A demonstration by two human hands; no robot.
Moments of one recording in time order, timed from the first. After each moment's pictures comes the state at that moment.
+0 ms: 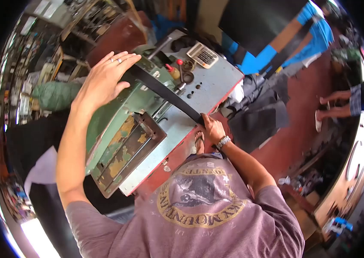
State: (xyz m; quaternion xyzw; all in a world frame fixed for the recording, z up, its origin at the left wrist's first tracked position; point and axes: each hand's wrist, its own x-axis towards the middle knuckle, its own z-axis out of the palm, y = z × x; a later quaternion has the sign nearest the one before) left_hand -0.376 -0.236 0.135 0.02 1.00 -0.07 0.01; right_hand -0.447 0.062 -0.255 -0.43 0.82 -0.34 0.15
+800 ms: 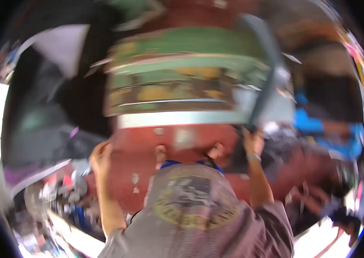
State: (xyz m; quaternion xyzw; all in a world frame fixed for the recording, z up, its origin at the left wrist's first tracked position) left_hand 0.179 -0.008 -0.085 -0.73 0.52 0.30 -0.33; right_hand -0.404 0.068 -0.191 -0.37 0.87 -0.28 0.17
